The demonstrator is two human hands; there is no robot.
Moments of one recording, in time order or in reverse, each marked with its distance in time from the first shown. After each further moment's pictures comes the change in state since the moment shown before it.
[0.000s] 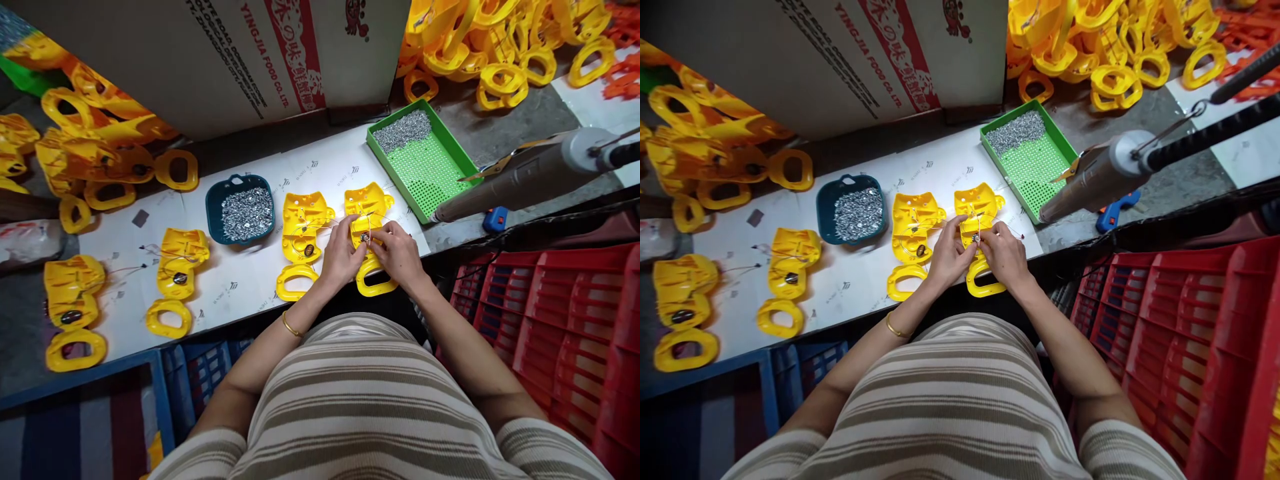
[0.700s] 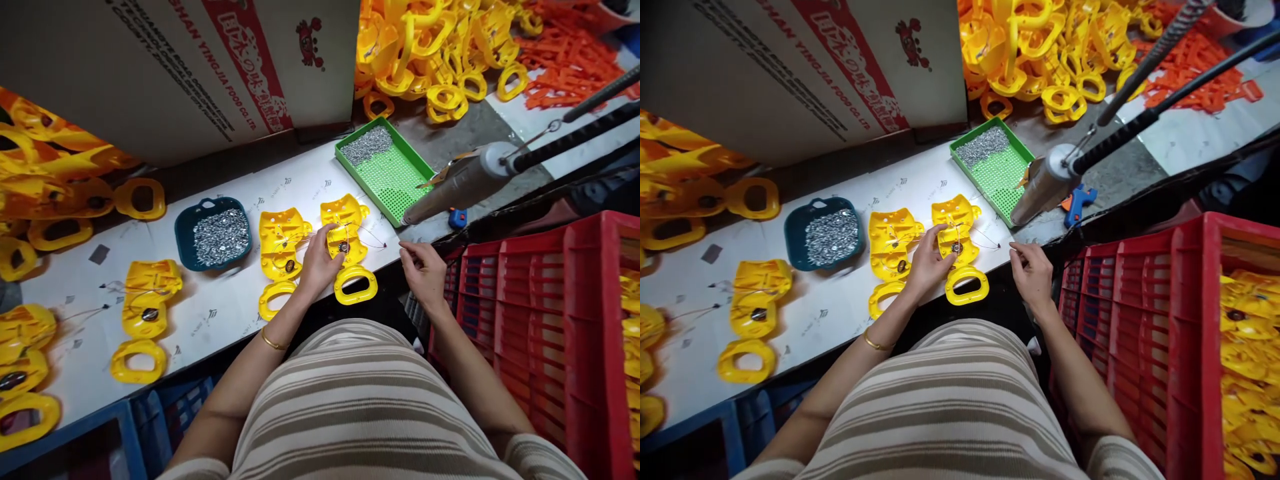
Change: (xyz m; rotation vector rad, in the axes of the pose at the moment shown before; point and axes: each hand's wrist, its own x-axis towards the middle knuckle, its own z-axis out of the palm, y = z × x) left_hand 0.015 -0.010 -0.008 -0.002 -0.076 0.037; right_hand -0.053 0.052 -0.014 0.263 0.521 0.141
